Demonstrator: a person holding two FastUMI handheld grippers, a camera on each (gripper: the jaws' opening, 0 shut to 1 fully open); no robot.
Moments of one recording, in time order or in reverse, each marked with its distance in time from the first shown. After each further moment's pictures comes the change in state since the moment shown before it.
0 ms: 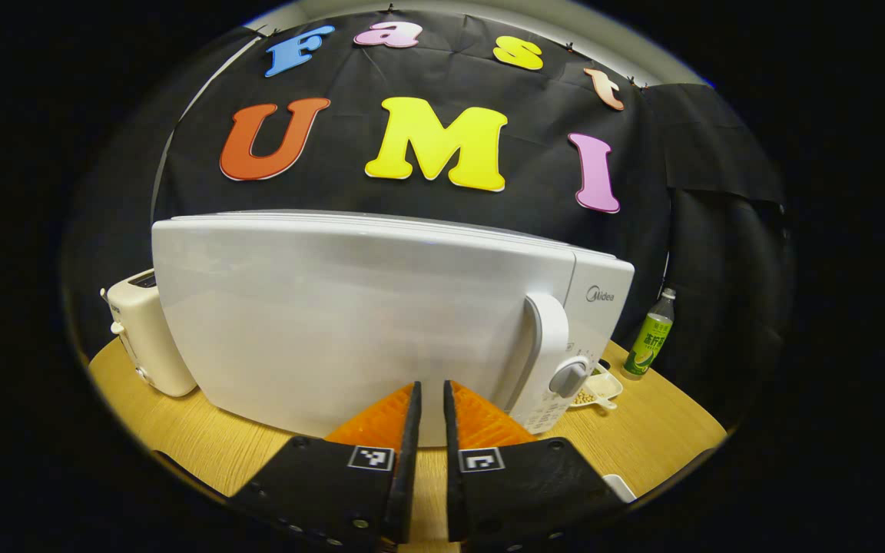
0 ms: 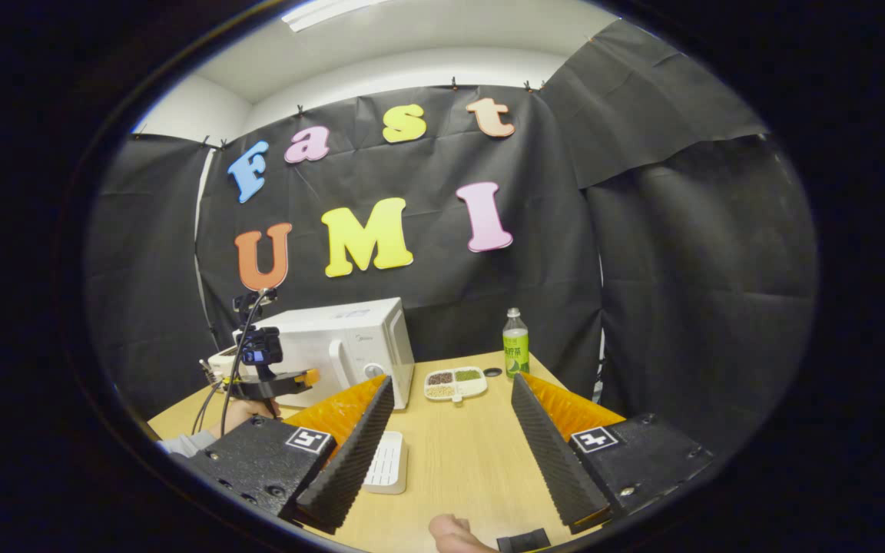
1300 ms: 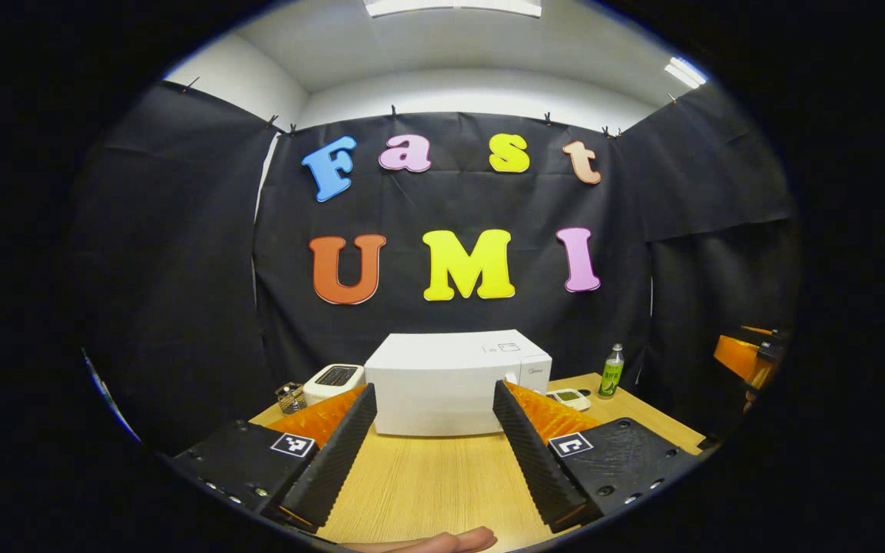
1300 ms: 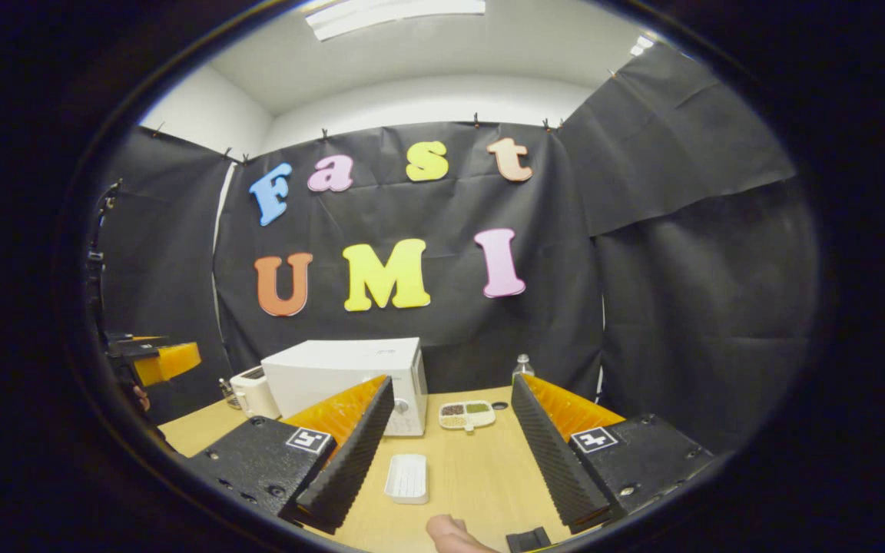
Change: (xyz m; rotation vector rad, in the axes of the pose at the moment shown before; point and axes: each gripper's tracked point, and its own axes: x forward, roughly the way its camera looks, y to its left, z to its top) left arm -0.354 0.012 0.136 0.142 -0.276 0.201; right arm -0.064 0.045 0.082 -0.056 -0.139 0.011
